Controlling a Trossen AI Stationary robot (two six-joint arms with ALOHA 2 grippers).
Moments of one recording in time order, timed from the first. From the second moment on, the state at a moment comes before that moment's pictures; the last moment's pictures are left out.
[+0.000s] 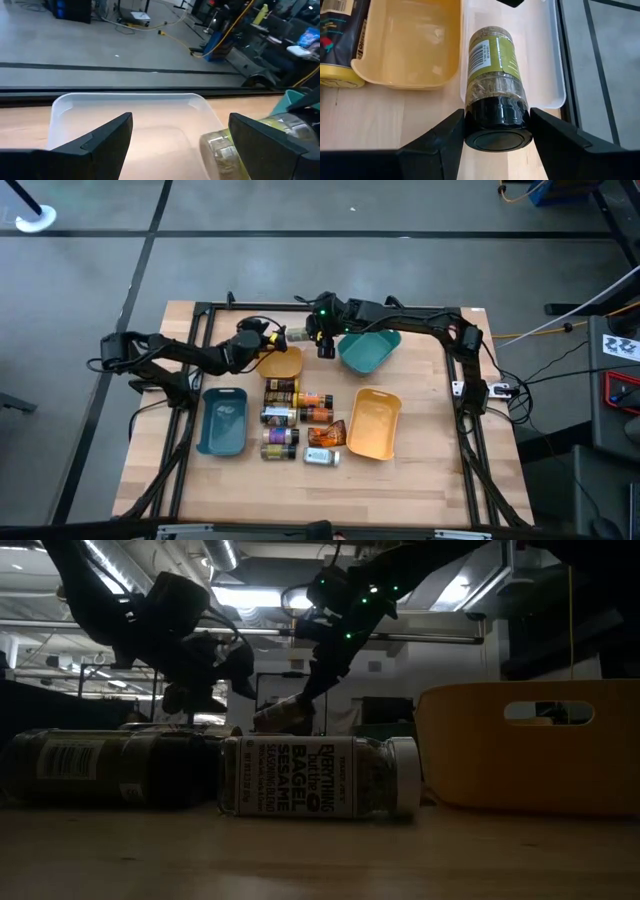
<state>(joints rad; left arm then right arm) 0.37 1.41 0.40 0.66 -0.66 -0.58 -0.36 2.03 1.69 -0.51 -0.01 -0.45</state>
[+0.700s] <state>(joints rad) 0.38 1.41 0.40 0.55 -0.60 -0.63 -0.36 2.03 1.69 -0.47 -0.01 -0.44</state>
